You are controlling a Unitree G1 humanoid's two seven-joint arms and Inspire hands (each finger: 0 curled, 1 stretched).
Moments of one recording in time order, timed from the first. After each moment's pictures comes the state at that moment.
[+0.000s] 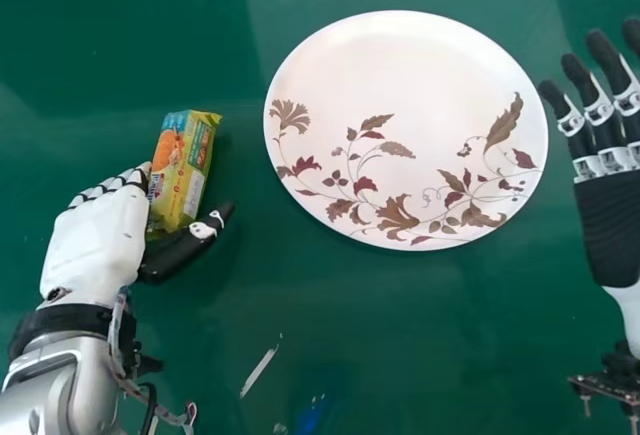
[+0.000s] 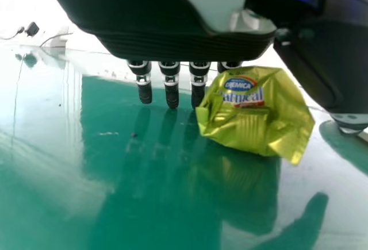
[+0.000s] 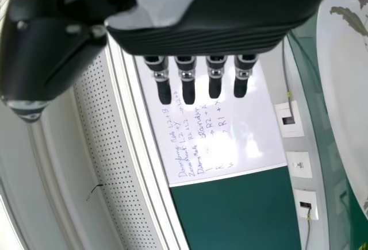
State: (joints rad) left arm 0.37 -0.05 -0.21 -0.90 1.71 0.38 -0.77; right arm 0.44 -0.24 -0.34 -0.65 0.71 -0.17 0.49
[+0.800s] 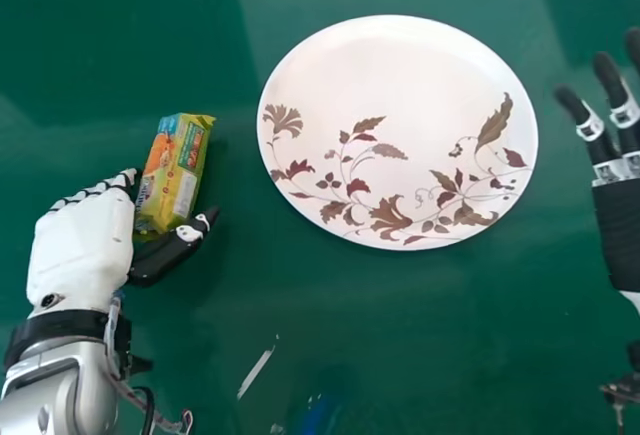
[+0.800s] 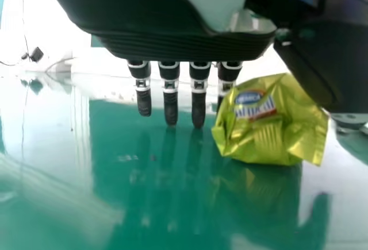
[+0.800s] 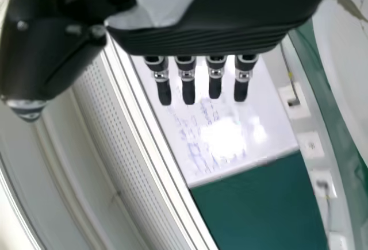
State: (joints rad) left arm 0.40 -0.06 -0.15 -0.86 1.72 0.36 -0.64; right arm 0.38 -0.11 -0.37 -0.62 0.75 -0.18 0.40
